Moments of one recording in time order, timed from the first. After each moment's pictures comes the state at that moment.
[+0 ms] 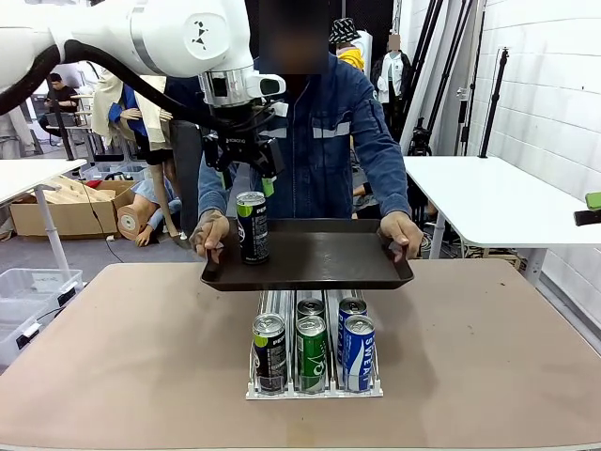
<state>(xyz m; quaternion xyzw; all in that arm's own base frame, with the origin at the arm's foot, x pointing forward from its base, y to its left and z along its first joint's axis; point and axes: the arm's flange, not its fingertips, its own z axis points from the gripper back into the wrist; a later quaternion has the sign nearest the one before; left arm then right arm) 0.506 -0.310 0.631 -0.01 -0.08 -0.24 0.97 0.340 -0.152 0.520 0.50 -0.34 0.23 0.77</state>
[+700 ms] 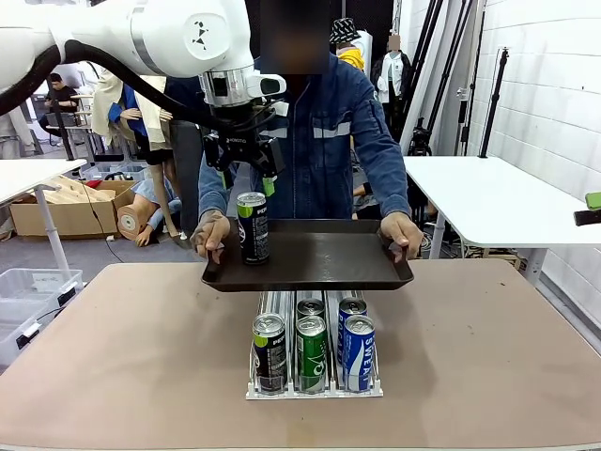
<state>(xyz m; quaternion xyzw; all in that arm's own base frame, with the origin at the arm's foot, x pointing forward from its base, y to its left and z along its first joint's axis) 0.506 -0.310 0.631 -0.01 -0.09 -0.24 0.97 0.340 -0.152 0.520 0.50 -0.34 0.23 0.77</state>
